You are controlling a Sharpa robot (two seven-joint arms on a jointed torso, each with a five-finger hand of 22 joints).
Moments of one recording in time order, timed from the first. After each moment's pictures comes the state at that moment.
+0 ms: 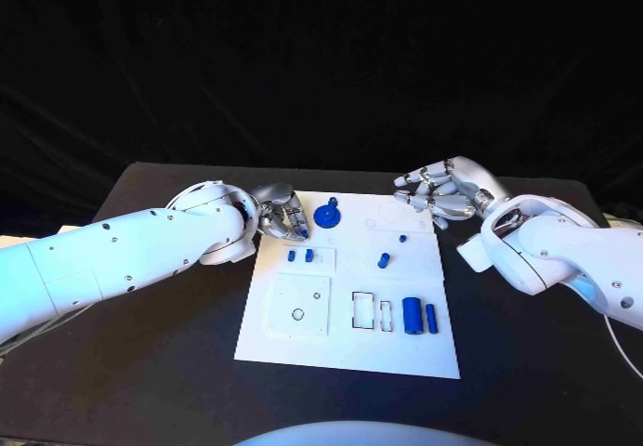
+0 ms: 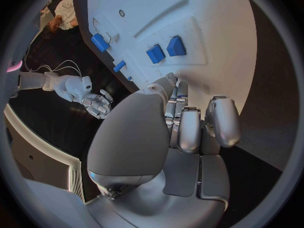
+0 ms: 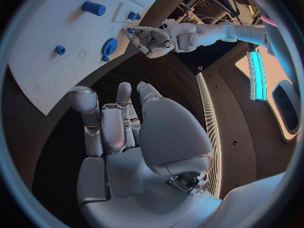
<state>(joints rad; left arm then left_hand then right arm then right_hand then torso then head) 1.21 -0.75 0.00 1.40 -1.24 -0.10 -0.21 1.56 -0.16 0.37 0.19 0.12 1.10 0.14 0.15 0.15 1.18 0.07 0.22 0.08 1.47 -0.01 1.36 1.19 0.09 1.45 0.09 1.25 1.31 1.24 -0.91 -0.03 1.63 -0.85 -0.47 0.05 1.37 -0.01 0.05 0.21 0.36 0.94 0.15 0.09 0.07 1.10 0.06 0.74 0.77 1.47 -0.01 1.27 1.23 0.13 1.23 0.09 1.13 0.75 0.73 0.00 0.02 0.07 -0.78</state>
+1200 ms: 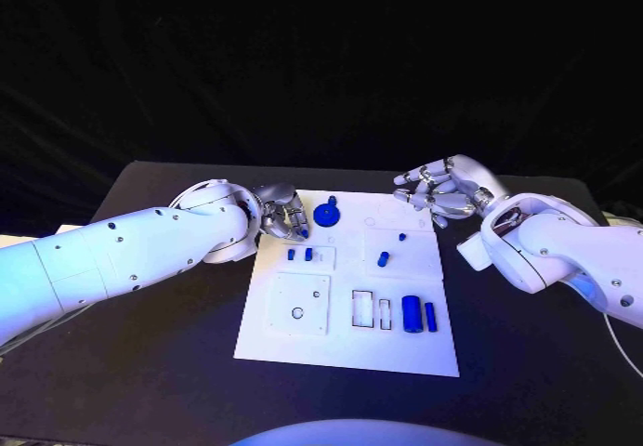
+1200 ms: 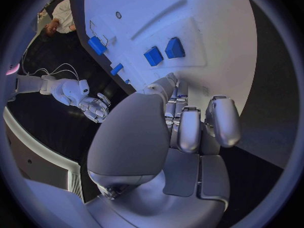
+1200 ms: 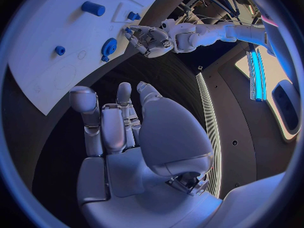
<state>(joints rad) 1.21 -0.73 0.00 1.39 -1.27 -0.08 -0.24 1.56 -0.16 0.38 0.18 0.12 1.10 0.14 0.14 0.15 1.18 0.07 0.22 0.08 1.47 -0.01 1.36 1.18 0.09 1.45 0.09 1.25 1.31 1.24 -0.91 -0.03 1.63 -0.85 -0.48 0.05 1.37 -0.01 0.05 0.21 0.36 0.94 0.15 0.09 0.07 1.10 0.07 0.74 0.77 1.47 -0.01 1.27 1.23 0.13 1.23 0.09 1.13 0.75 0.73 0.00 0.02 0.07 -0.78</state>
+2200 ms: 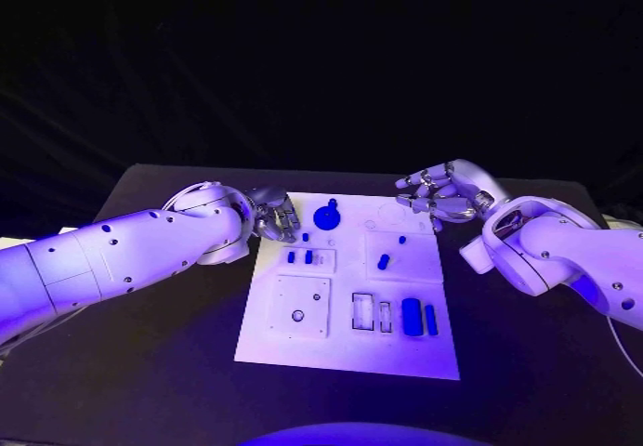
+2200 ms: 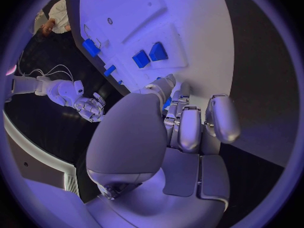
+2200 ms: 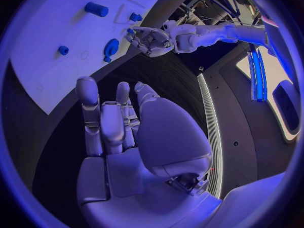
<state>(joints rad) 1.21 -0.75 0.00 1.38 -1.28 -0.08 -0.27 1.52 -0.20 0.41 0.17 0.12 0.98 0.18 0.07 0.10 1.17 0.10 0.17 0.08 1.47 0.01 1.35 1.15 0.09 1.44 0.10 1.22 1.31 1.24 -0.91 -0.03 1.62 -0.87 -0.45 0.03 1.43 0.00 0.08 0.19 0.29 0.92 0.16 0.08 0.07 1.01 0.08 0.65 0.70 1.44 0.00 1.18 1.15 0.16 1.14 0.10 1.02 0.59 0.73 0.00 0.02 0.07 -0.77</state>
